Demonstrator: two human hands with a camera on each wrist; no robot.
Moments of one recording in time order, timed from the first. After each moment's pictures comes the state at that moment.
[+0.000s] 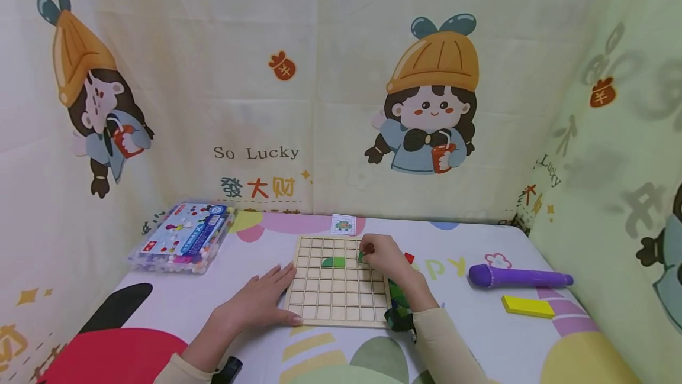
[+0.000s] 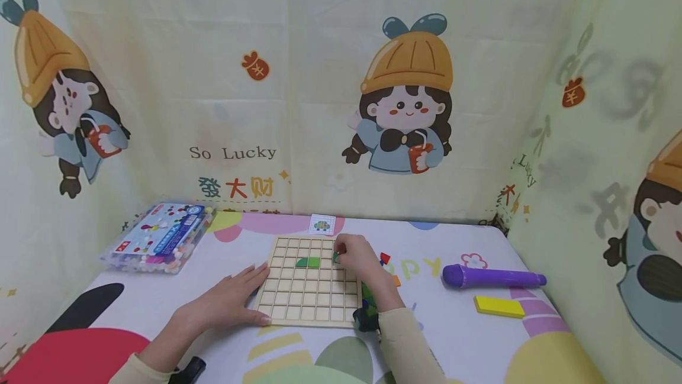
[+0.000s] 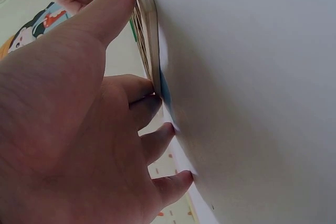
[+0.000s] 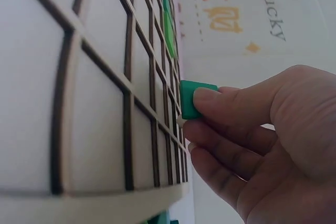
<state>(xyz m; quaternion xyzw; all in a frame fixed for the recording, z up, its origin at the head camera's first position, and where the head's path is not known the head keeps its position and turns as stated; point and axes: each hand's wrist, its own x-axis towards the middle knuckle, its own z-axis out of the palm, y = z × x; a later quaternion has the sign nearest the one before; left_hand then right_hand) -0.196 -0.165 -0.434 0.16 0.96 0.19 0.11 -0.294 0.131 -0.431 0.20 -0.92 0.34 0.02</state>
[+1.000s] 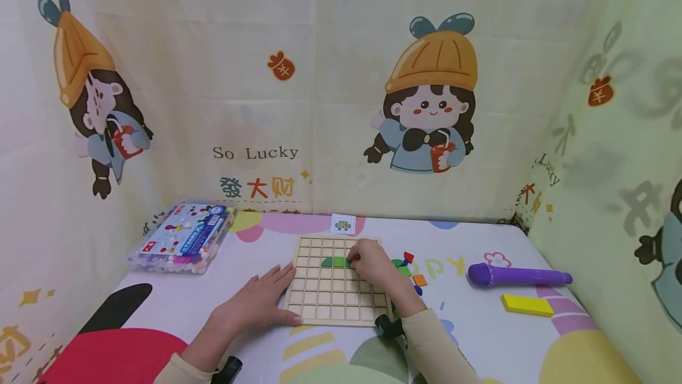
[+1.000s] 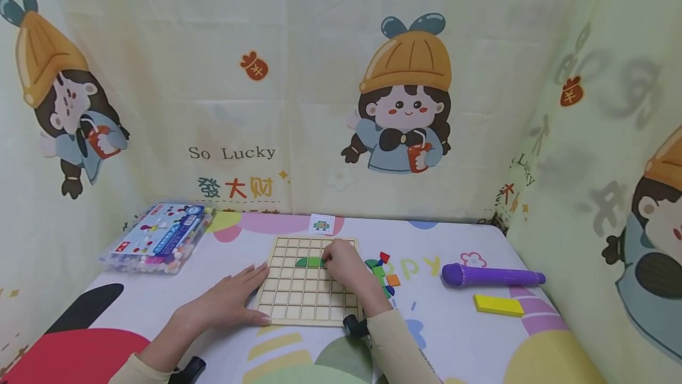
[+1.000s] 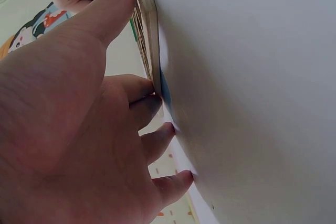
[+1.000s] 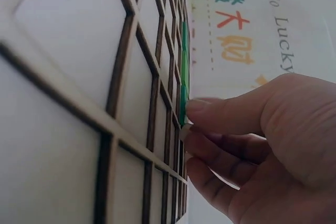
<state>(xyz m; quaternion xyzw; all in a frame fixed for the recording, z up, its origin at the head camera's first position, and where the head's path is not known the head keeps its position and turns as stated) -0.197 -0.165 -0.434 0.16 0.96 0.18 0.12 -0.285 0.103 -0.439 0.21 -0.93 0.29 0.01</state>
